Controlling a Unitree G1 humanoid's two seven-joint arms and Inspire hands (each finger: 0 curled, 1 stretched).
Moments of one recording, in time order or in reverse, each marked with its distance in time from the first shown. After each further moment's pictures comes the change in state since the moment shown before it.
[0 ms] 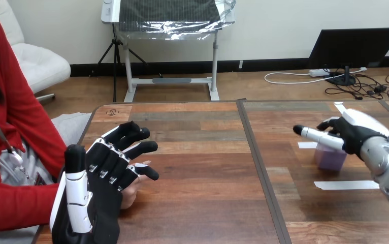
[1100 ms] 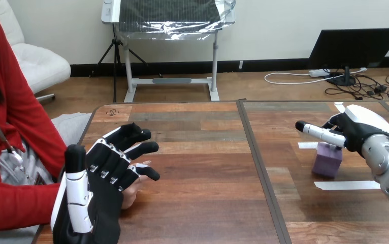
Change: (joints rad) left arm -0.001 0.000 0.001 0.000 -0.004 0.011 -0.006; right arm 0.000 -0.001 0.003 0.000 -0.003 -0.009 -0.036
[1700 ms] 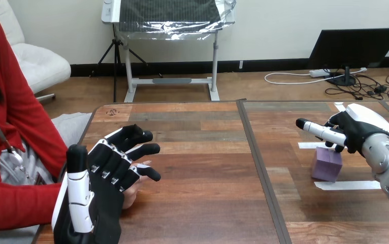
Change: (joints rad) left arm -0.001 0.000 0.000 0.000 0.001 0.004 -0.001; right arm -0.003 0.000 -0.011 0.000 0.021 0.007 0.005
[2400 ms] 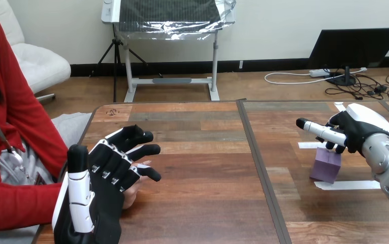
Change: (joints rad) left arm 0.000 0.000 0.000 0.000 0.003 0.002 0.001; right arm 0.000 0.000 0.000 0.000 0.004 -0.002 -0.010
